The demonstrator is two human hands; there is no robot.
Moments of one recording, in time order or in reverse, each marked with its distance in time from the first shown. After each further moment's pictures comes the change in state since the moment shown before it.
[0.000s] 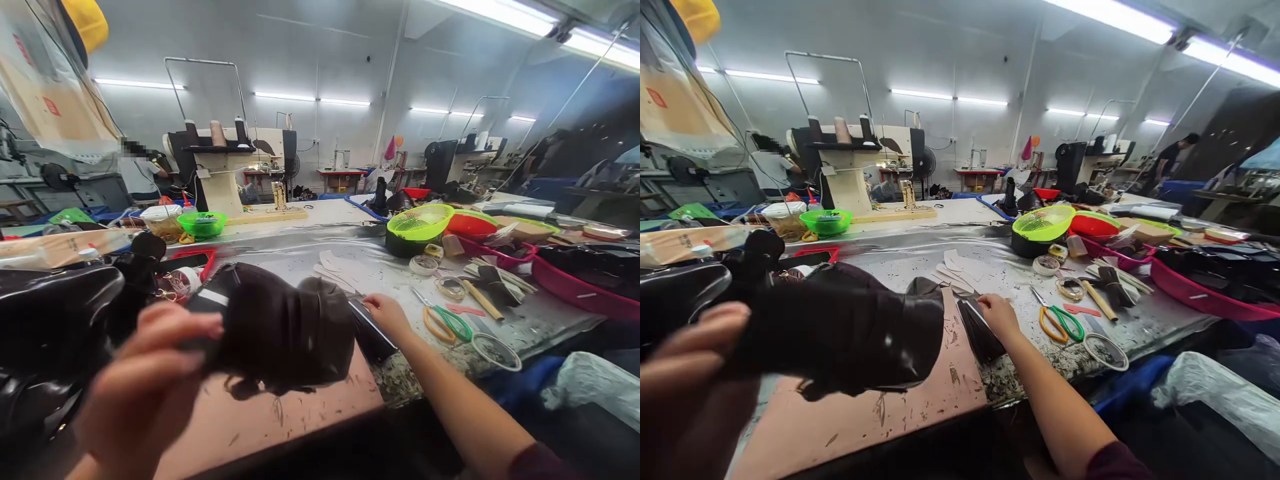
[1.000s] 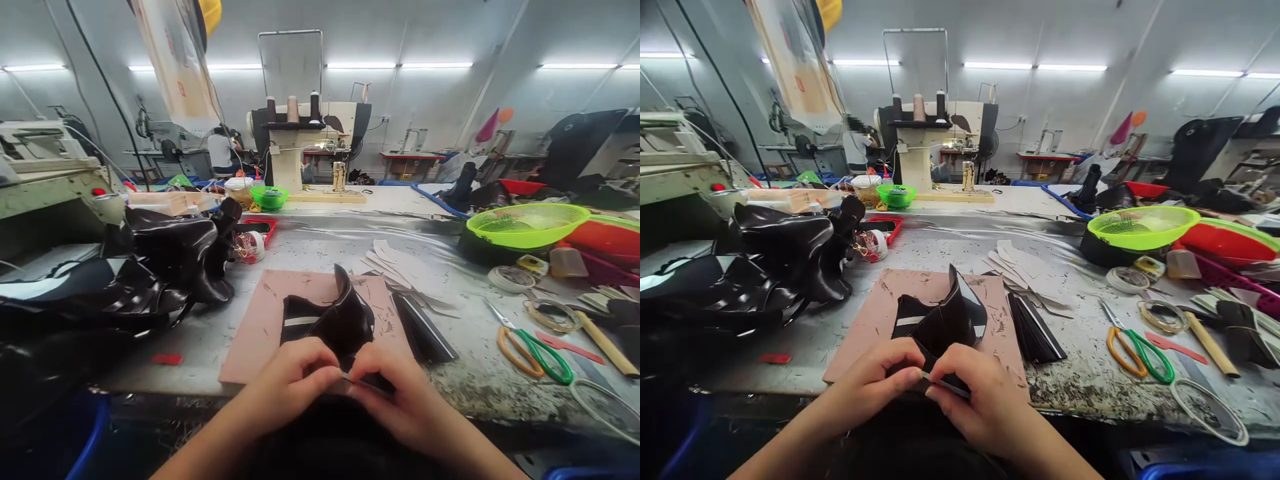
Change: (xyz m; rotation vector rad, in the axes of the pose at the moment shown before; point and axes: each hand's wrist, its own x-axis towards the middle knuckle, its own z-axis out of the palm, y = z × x) left_hand -0.036 0.040 0.043 -0.203 -0.356 -0.432; right_hand -0.134 -0.120 -0.001 0.357 -0.424 -0.796
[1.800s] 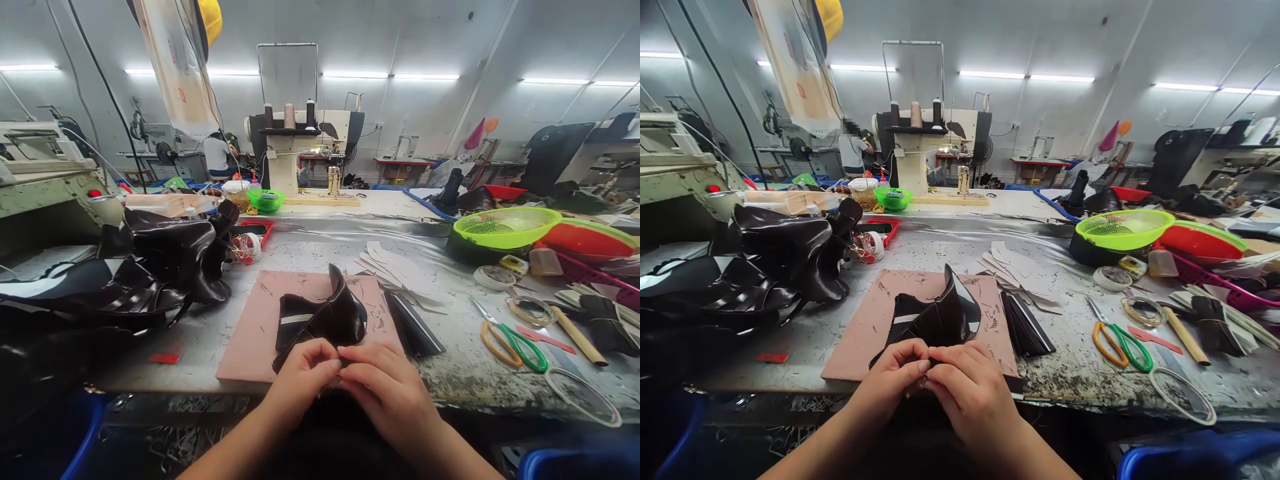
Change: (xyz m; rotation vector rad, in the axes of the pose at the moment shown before) left_hand 0.006 -0.014 0.045 -0.623 0.130 -0.157; right_hand -0.010 -0.008 0.016 -0.346 0.322 -0.250
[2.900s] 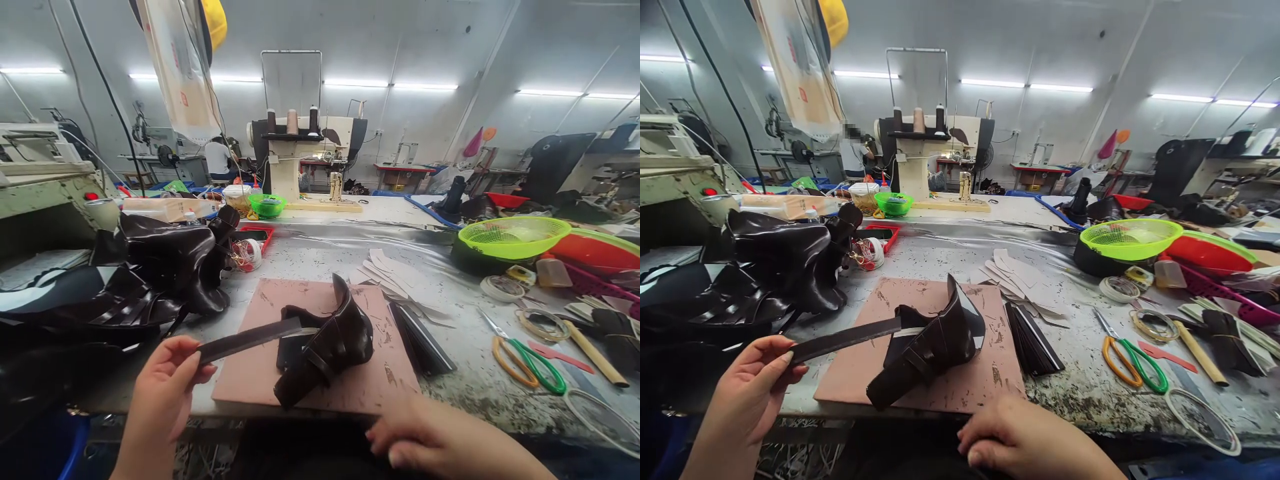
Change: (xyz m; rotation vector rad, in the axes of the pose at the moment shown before) left_hand -0.036 0.019 -0.126 -0.175 0.959 0.210; right_hand -0.009 0.037 -0.034 0.541 -0.896 0.402
